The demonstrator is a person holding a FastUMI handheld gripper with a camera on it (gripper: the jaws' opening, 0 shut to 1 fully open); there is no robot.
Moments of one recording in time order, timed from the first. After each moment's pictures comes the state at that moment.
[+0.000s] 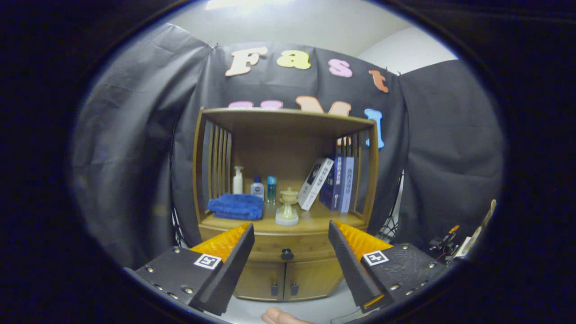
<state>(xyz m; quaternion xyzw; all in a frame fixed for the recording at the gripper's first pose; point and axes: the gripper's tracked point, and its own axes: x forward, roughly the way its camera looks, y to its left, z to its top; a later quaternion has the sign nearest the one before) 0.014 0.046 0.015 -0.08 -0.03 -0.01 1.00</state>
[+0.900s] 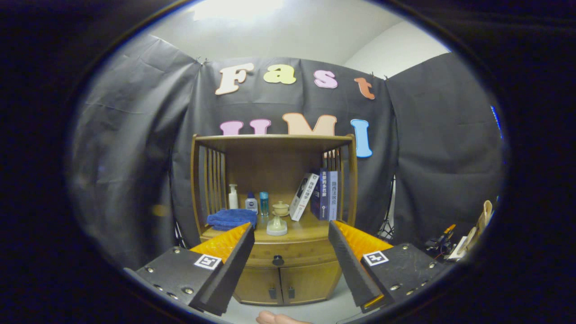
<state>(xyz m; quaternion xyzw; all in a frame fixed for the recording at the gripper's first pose) -0.019 0.004 0.036 -0.05 -0.04 -0.02 1.00</state>
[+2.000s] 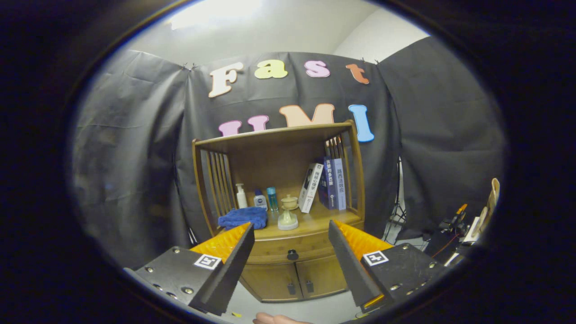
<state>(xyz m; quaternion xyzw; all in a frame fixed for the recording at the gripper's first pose) -0.027 0.008 0.037 0.01 -0.02 0.00 1.00</state>
